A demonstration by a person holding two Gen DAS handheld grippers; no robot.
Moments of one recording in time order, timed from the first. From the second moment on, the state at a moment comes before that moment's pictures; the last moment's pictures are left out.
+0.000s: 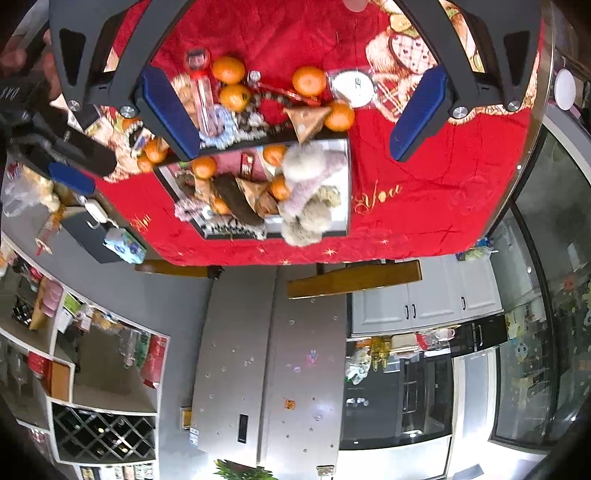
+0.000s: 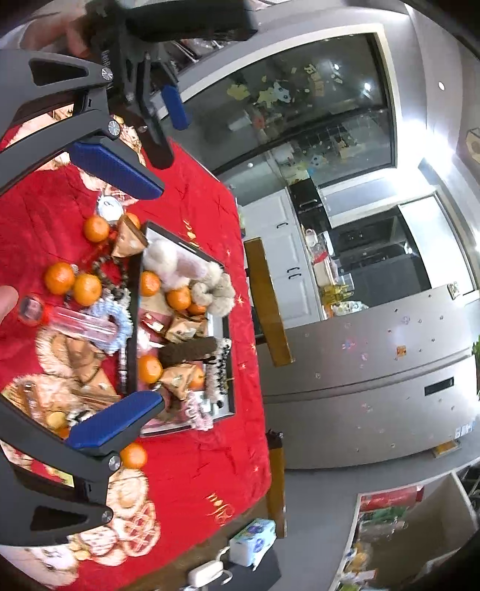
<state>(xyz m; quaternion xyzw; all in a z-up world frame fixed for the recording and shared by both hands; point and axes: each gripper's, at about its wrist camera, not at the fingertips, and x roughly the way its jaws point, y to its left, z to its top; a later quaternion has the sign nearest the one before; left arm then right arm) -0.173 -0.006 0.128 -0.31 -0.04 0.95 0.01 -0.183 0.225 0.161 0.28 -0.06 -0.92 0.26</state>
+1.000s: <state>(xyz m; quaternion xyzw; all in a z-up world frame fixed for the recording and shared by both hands) -0.154 -0.012 0.011 -0.37 -0.02 0.93 0.04 -0.173 0.234 0.074 0.33 -0.10 -0.91 0.23</state>
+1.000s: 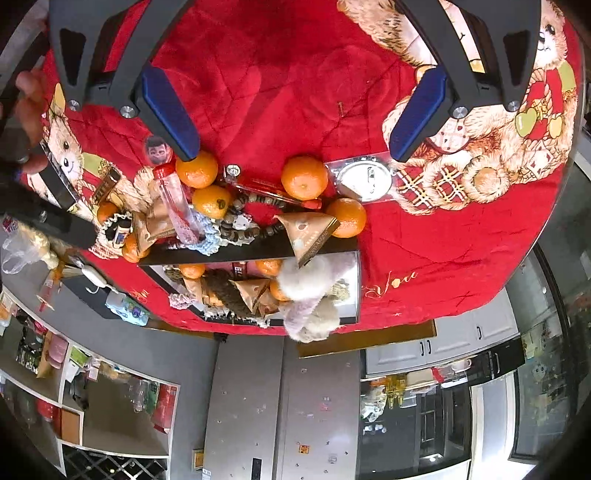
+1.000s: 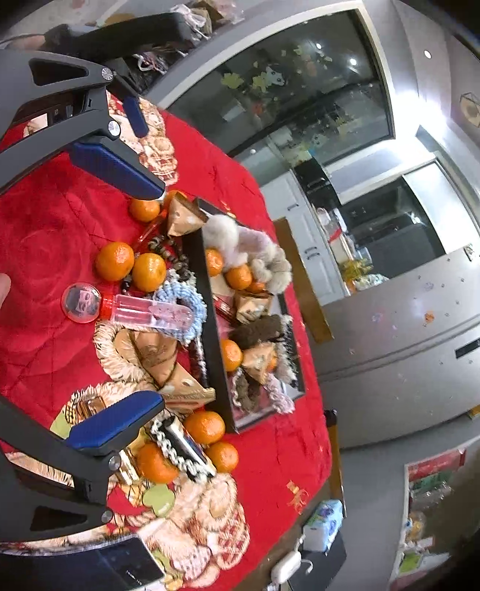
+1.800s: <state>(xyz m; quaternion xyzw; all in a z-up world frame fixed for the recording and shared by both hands) -0.206 -0.017 -0.018 -0.41 -0.03 0.90 0.09 -0.205 0.219 0.034 0.40 -0.10 -0.88 0.23</state>
